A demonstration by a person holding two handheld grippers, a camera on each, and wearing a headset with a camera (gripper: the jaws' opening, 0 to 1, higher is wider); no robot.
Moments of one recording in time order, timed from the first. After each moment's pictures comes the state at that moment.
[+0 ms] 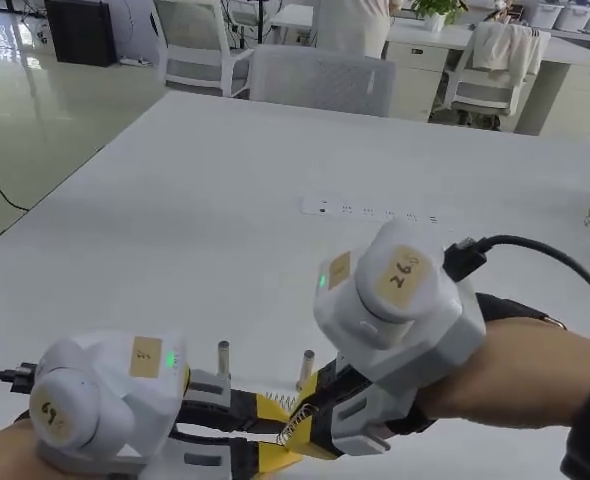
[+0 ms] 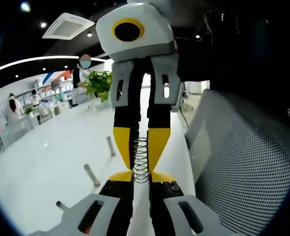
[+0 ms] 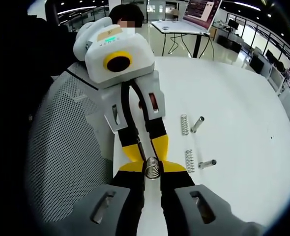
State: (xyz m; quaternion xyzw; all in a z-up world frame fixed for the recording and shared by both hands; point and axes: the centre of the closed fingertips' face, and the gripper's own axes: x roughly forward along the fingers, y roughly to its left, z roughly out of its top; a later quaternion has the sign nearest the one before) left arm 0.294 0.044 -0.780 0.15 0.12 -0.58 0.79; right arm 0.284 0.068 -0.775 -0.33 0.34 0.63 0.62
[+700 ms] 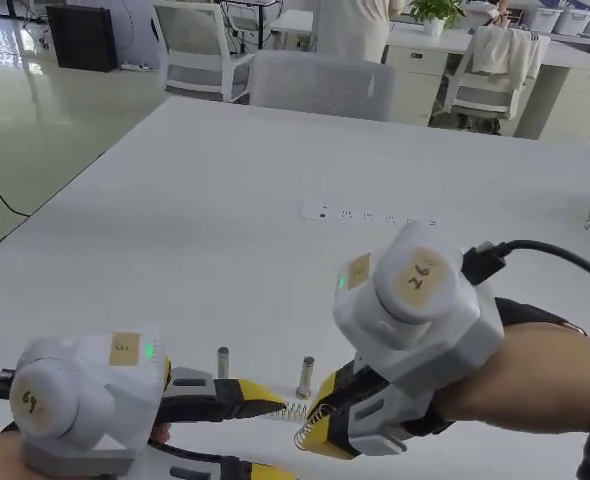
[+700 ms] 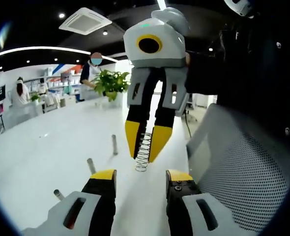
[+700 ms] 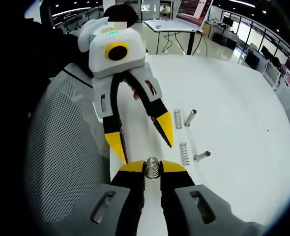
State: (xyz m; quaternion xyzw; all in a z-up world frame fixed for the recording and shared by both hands) left arm 0.297 0.055 -0.774 0.08 0.14 -0.56 0.81; right arm 0.293 0.053 -0.774 -0.33 0.35 0.61 0.63
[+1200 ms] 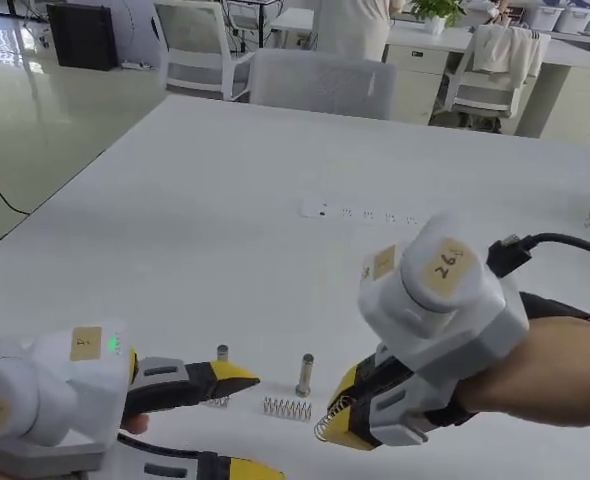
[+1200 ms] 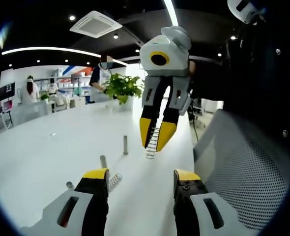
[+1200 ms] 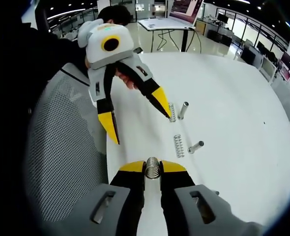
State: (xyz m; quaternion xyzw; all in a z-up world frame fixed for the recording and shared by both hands) left arm 0.304 0.077 -0.769 0.06 0.13 -0.52 0.84; right arm 0.303 0.035 -0.773 -0.32 0.36 0.60 0.64
